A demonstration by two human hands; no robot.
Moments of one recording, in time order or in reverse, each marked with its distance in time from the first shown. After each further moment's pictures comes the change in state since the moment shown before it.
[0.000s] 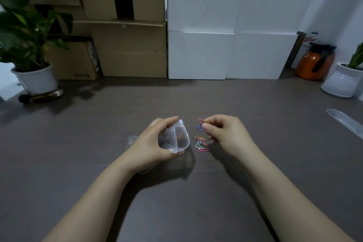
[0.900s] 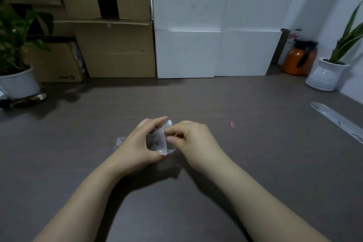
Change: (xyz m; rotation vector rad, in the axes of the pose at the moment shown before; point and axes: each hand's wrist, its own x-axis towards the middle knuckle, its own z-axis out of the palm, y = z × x) left_hand 0.000 -0.002 0.002 0.008 -0.028 0.023; right_hand -0.028 -0.025 0.033 -0.418 -0.165 -0.337
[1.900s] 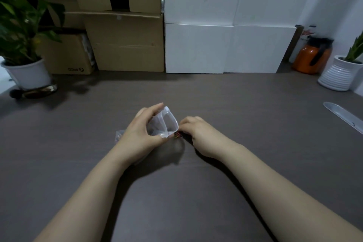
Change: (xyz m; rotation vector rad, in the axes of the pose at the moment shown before) left_hand 0.004 -0.018 -0.011 -0.045 0.198 -0.044; right_hand 0.031 0.055 0.017 -0.328 -0.299 -0.120
